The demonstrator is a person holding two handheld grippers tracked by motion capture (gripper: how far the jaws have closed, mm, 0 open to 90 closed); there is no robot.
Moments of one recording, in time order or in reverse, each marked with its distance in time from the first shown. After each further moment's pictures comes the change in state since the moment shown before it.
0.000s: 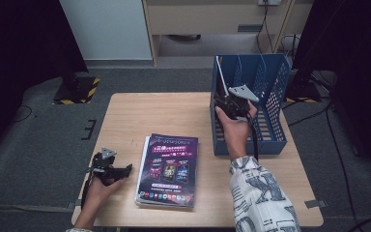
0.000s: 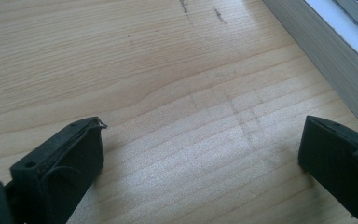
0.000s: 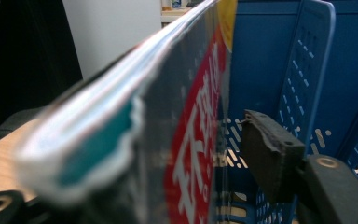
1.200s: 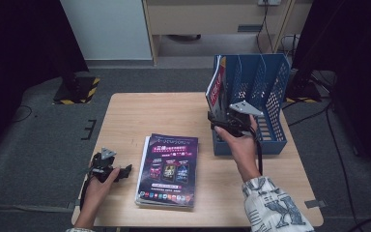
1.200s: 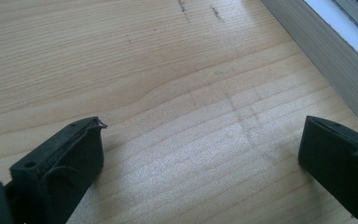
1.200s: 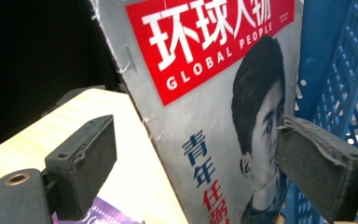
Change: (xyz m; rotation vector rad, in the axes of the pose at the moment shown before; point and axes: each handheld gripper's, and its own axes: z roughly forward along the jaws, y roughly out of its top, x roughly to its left) left arm 0.002 -0.001 -0.001 0.001 -0.013 0.013; right arm 0.004 -0.031 -0.034 0.058 0.180 0.019
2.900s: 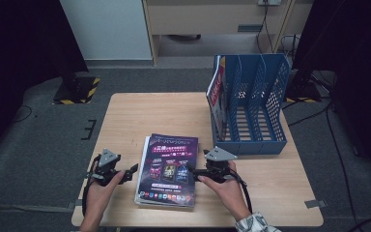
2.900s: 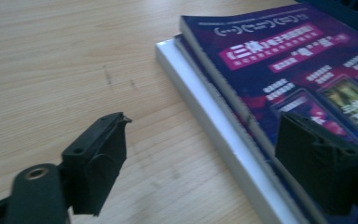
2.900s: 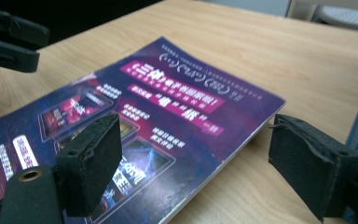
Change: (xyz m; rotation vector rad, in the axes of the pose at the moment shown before) left arm -0.040 0.015 -0.045 -0.180 -0.132 0.040; right arm 0.073 -0.113 -0.026 0.198 0.250 -0.142
